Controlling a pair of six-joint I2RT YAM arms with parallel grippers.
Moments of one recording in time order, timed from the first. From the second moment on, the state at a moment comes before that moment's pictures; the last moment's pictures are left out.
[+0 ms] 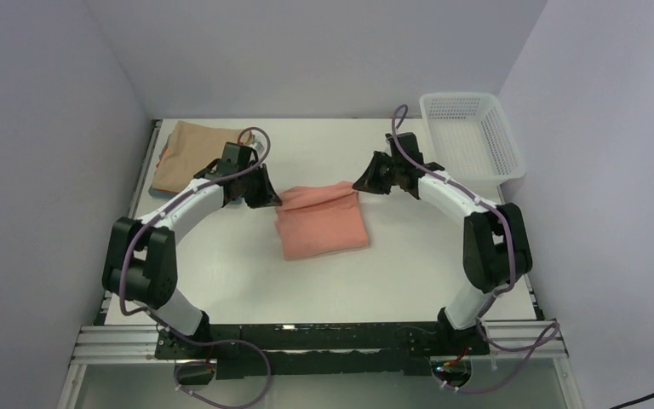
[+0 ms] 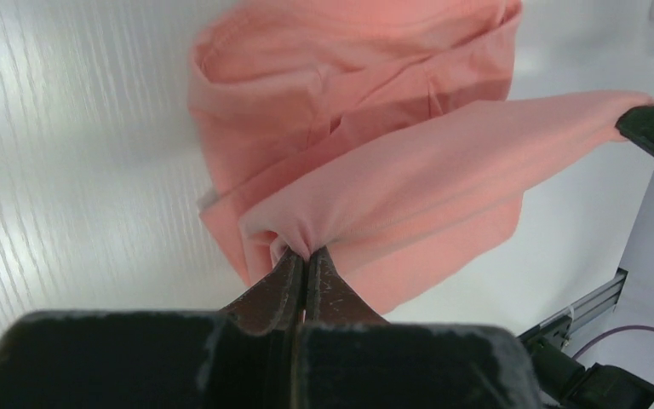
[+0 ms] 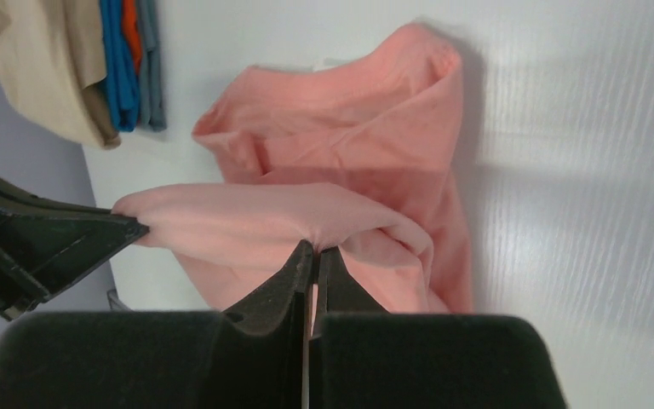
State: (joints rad) left arm -0.30 1.55 1.07 -0.39 0.30 -0.56; right arm 0.32 1.66 1.15 -0.25 -0.36 0.68
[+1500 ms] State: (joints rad) left arm -0.34 2.00 1.34 -0.21 0.32 -0.51; right arm 0.30 2.08 1.28 0.13 -0.49 0.78
